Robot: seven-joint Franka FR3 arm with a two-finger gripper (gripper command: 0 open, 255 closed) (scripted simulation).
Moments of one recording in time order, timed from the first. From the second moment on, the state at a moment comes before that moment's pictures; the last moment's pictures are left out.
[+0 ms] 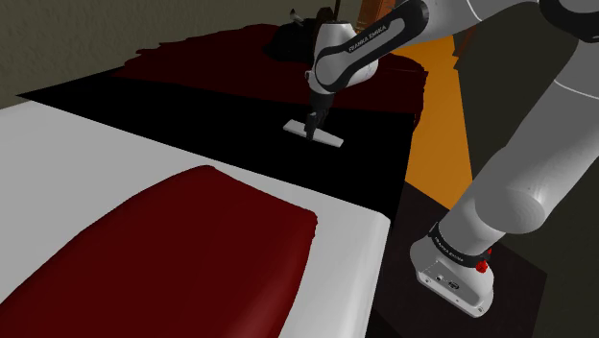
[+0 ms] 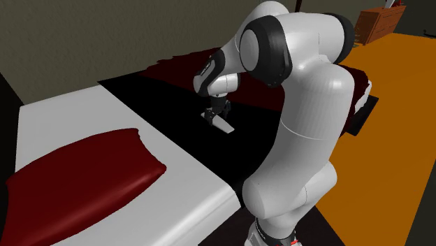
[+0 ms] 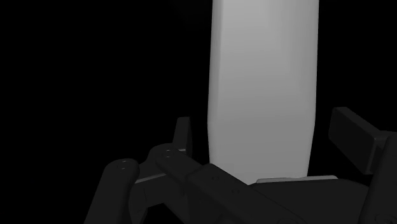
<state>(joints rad) 0.10 0.05 -0.04 -2.30 0.02 2.35 -0.34</state>
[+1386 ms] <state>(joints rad) 0.10 -0.02 -0.04 -2.26 0.01 2.25 -0.34</state>
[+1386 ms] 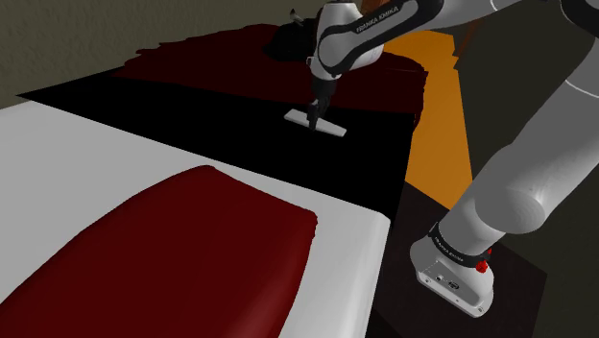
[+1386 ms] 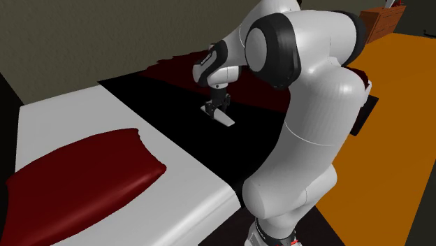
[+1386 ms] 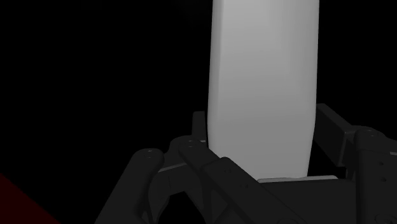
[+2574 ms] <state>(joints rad) 0.10 -0.12 -0.04 -2.12 0.01 2.01 -0.33</state>
